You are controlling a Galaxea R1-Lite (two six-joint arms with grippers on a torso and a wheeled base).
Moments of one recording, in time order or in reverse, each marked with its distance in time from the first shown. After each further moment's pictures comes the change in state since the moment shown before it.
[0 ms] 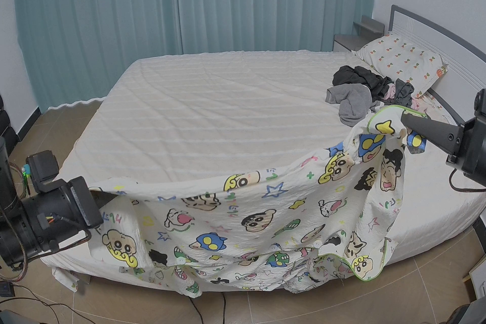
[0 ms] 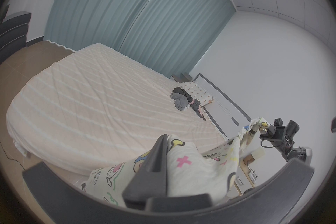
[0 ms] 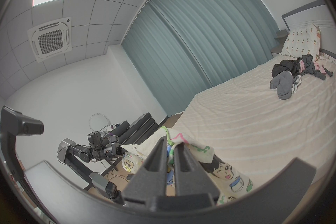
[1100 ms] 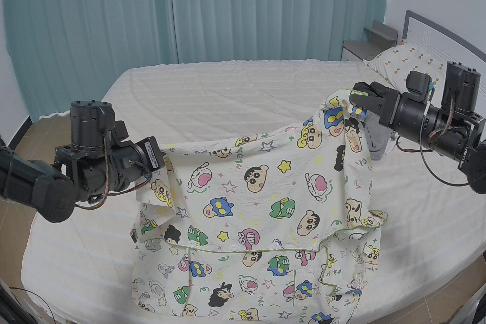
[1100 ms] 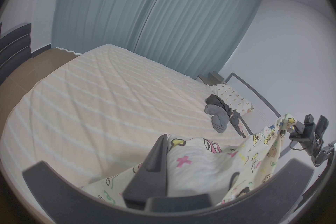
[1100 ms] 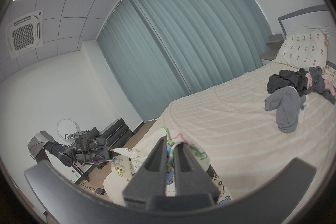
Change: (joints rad) left arm 0.162 0.608 -0.323 -0.140 0.012 0.084; right arm -0.142 0.486 -0.224 -0.181 -0.012 -0.069
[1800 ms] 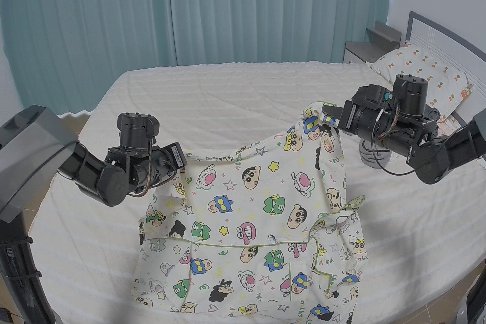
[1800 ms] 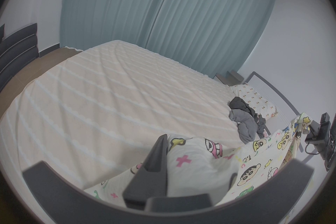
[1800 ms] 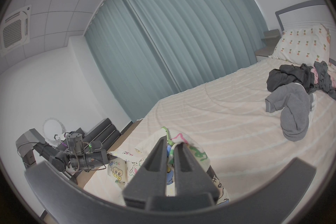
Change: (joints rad) left arm 0.037 0.369 -0.266 -0.031 0.088 0.001; right arm -0.018 0.345 -0.193 -0.097 -0.072 -0.019
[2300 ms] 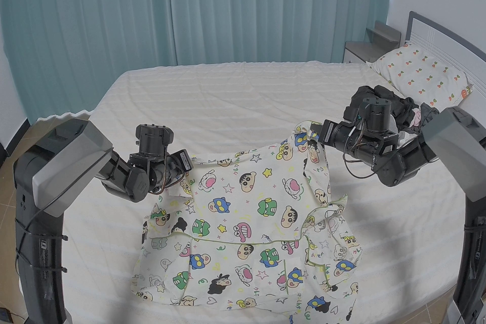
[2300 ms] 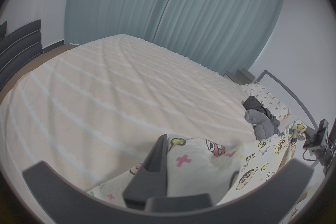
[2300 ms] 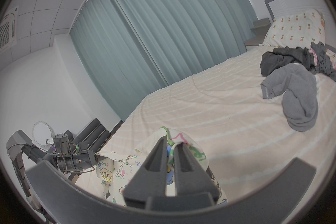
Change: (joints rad) left arm 0.047 0.257 -0.241 0.028 0.009 -0.002; right arm -0.034 0.337 -0.248 -0.023 -0.021 0.025
